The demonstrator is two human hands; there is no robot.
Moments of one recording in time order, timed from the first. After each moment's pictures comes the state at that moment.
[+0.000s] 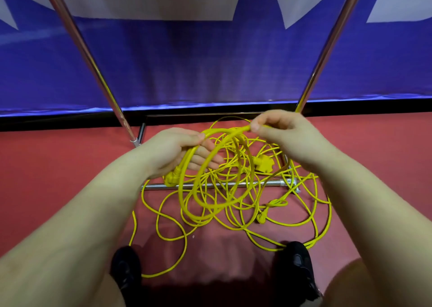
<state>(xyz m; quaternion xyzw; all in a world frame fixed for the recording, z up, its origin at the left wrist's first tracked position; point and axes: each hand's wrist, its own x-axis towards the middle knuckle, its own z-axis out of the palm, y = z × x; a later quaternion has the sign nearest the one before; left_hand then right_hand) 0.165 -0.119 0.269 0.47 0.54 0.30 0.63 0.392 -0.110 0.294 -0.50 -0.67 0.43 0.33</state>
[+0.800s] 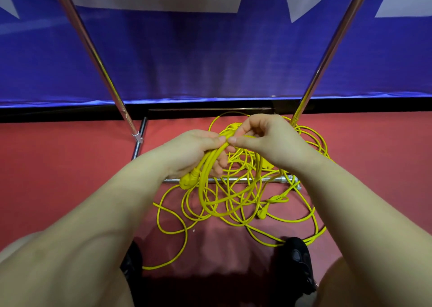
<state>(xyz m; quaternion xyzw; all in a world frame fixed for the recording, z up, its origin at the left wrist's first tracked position) 0.193 -0.134 0.275 0.47 0.47 0.28 0.69 0.363 -0.119 0.287 -0.52 -0.70 0.41 0.27</state>
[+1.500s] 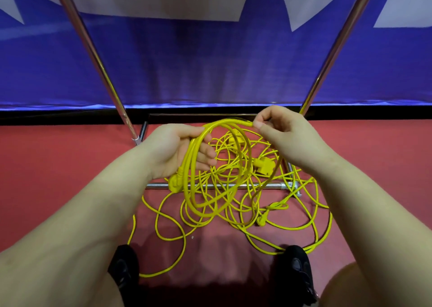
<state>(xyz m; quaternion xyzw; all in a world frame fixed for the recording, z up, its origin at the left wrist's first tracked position) 0.172 -0.130 0.295 0.36 0.49 0.33 0.73 0.384 -0.105 0.289 -0.52 -0.70 0.37 0.33</state>
